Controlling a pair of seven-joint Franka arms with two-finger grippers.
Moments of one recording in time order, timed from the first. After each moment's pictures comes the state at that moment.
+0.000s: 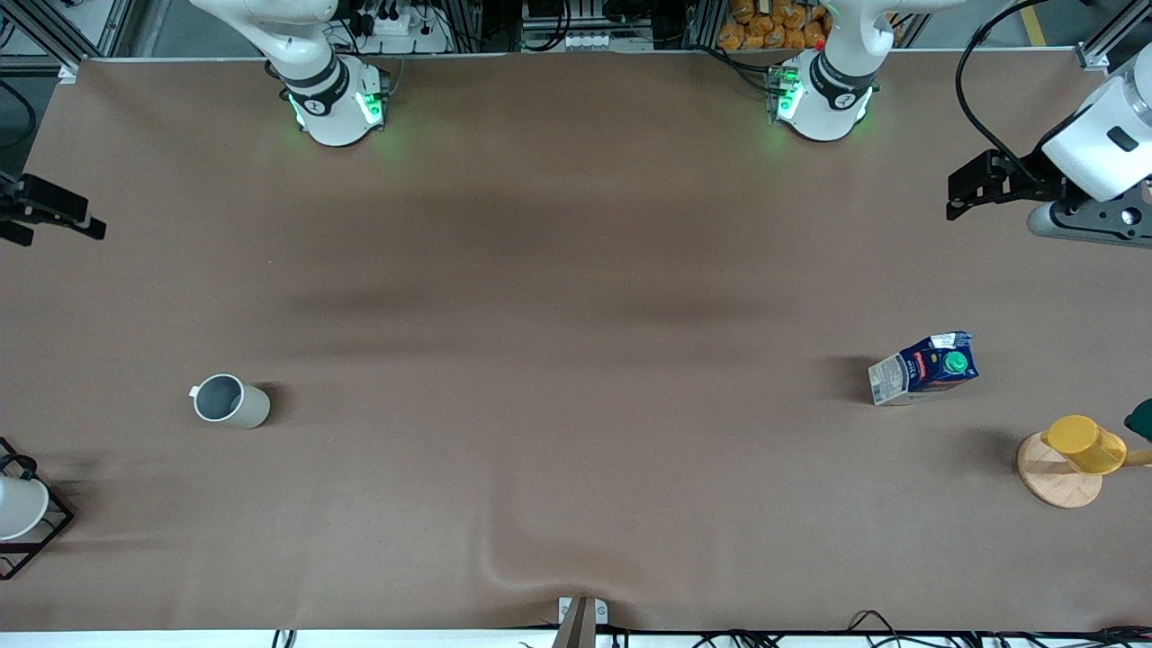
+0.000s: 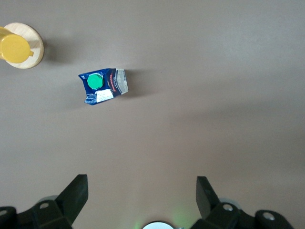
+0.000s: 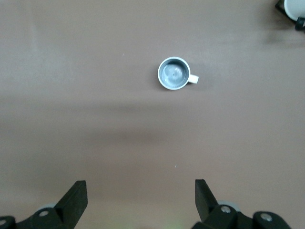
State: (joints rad) left arm -0.04 0.00 -0.07 -1.53 -0.01 1.47 0.04; right arm -0.15 0.02 -0.02 -1.55 0.10 1.51 -0.19
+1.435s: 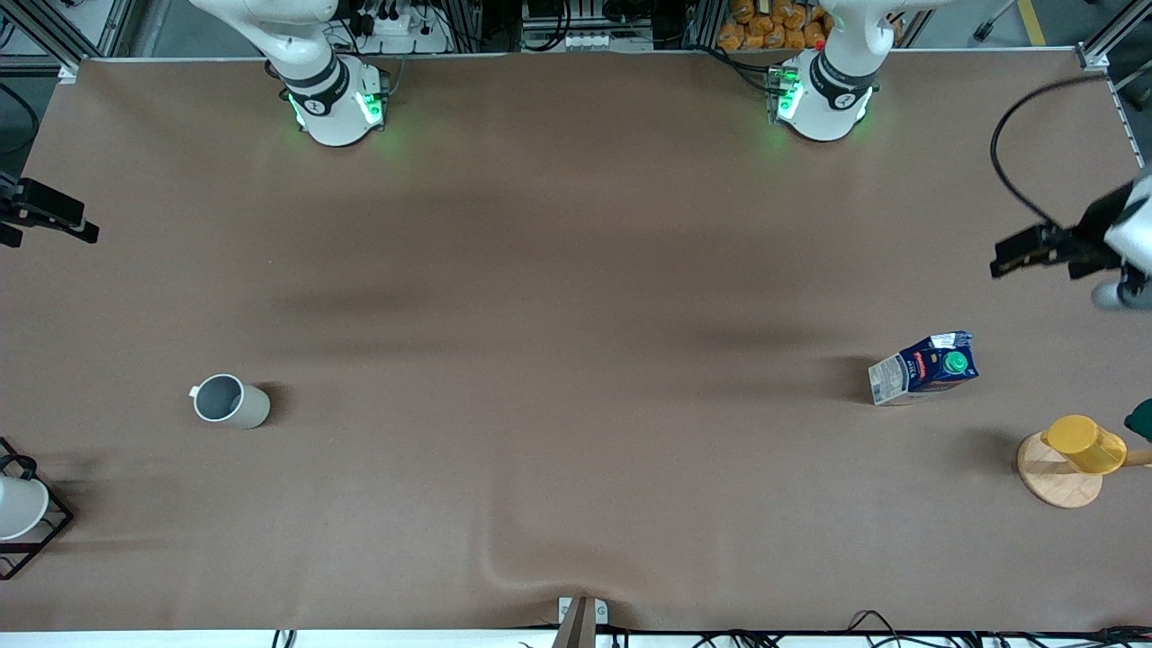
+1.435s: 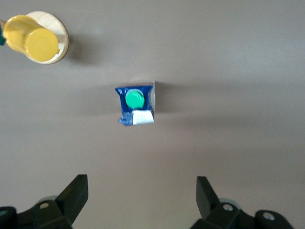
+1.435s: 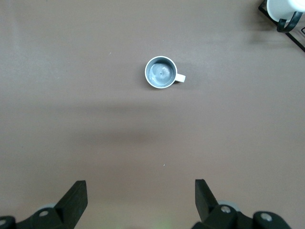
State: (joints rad) left arm 0.09 0.14 -0.06 -1.56 0.00 1.63 0.03; right arm -0.15 0.01 -0.02 -1.57 0.04 1.52 -0.19
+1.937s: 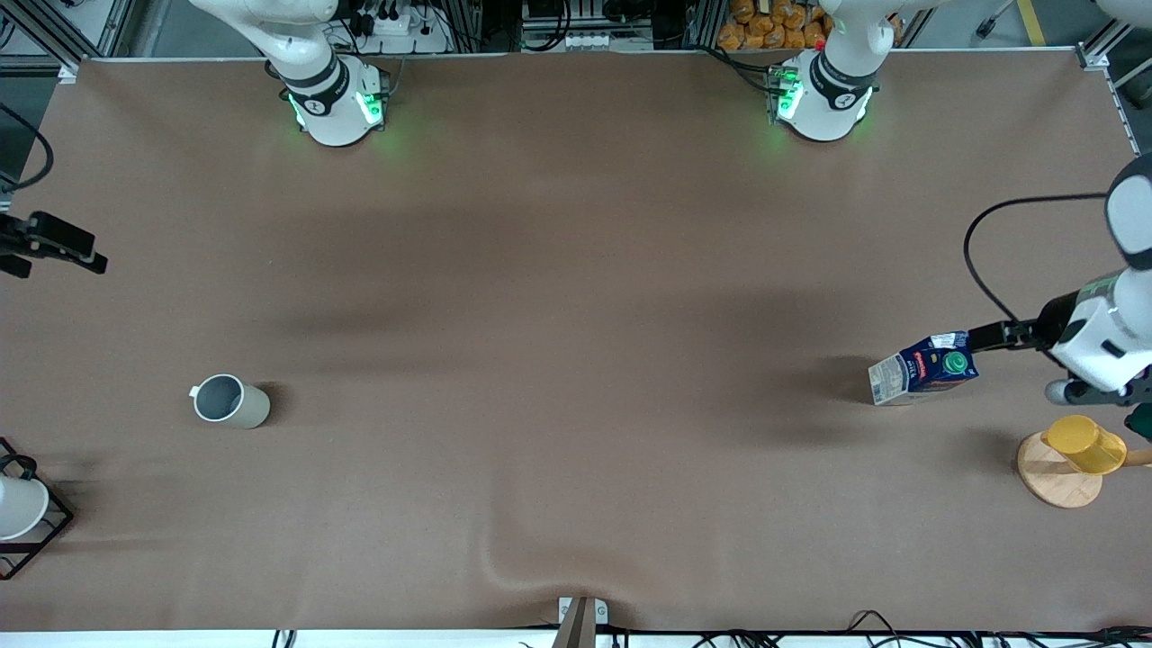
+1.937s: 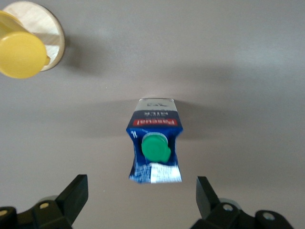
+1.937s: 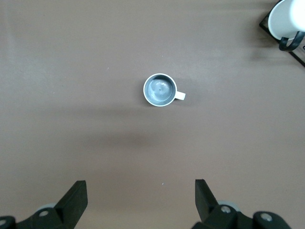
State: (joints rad) left arm 0.13 0.35 -0.06 -1.56 0.03 1.80 0.02; right arm -0.14 0.07 -0.01 -1.58 0.04 1.62 -0.19
